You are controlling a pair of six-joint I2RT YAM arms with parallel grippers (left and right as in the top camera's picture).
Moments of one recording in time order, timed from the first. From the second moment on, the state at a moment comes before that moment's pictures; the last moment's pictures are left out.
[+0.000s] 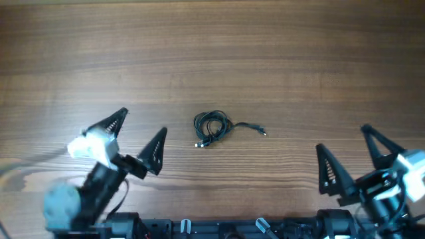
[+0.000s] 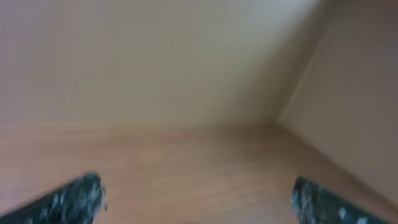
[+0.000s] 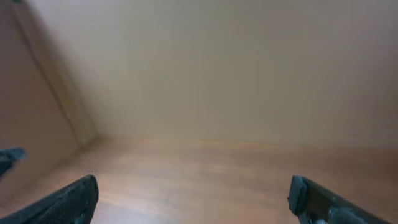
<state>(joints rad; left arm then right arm) -0.01 0.39 0.73 -0.41 0.50 -0.25 -0.01 0.35 1.04 -0.75 -0.39 0.18</state>
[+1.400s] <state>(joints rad) -0.21 1.42 1.14 -0.84 0.23 -0.52 0.41 1.09 1.25 -1.23 -0.52 0.67</state>
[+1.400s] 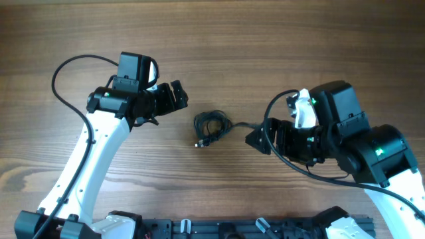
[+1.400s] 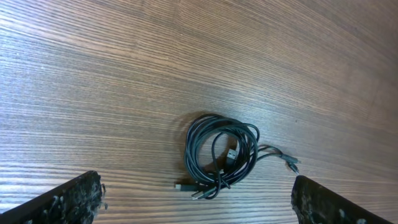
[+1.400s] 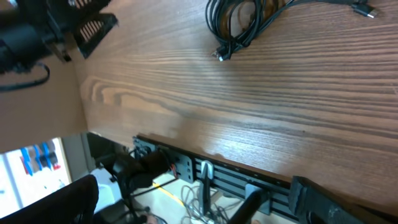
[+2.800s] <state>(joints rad) -0.30 1.65 1.14 -0.70 0.31 -0.66 0.41 1.09 1.25 -1.07 -0.49 0.71</state>
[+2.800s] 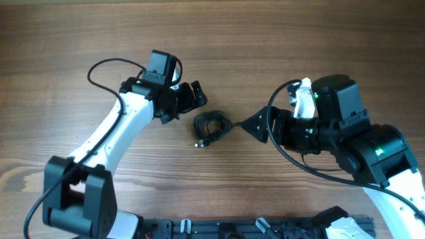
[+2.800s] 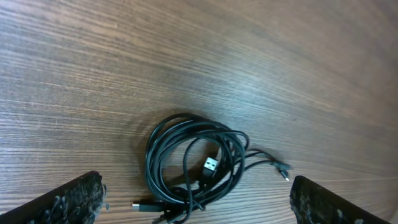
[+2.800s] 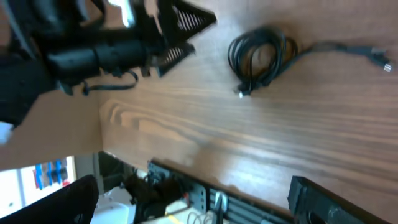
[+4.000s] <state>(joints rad) -0.41 1.78 1.14 -0.78 0.19 -0.60 0.41 1.28 1.25 -1.04 -0.51 0.71</state>
